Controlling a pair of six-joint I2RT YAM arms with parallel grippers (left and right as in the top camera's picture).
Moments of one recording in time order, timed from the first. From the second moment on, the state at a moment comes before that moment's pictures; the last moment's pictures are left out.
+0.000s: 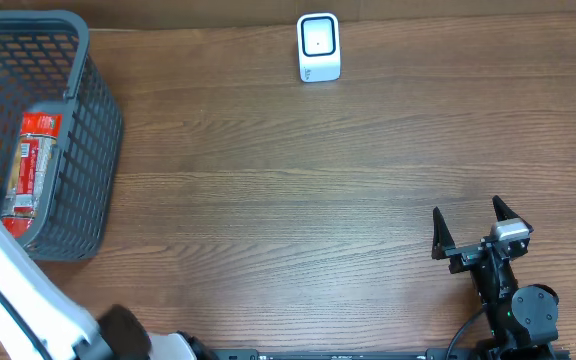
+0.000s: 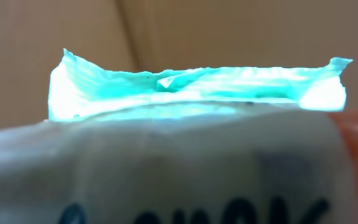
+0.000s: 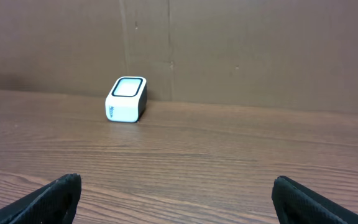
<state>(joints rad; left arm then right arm) 0.63 1.59 2.11 -0.93 0.25 0.20 0.20 0.01 0.02 -0.04 -0.01 0.02</state>
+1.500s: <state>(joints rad) -0.45 1.73 1.31 -0.85 0.00 -0.27 0.20 0.01 0.02 -0.03 -0.01 0.02</state>
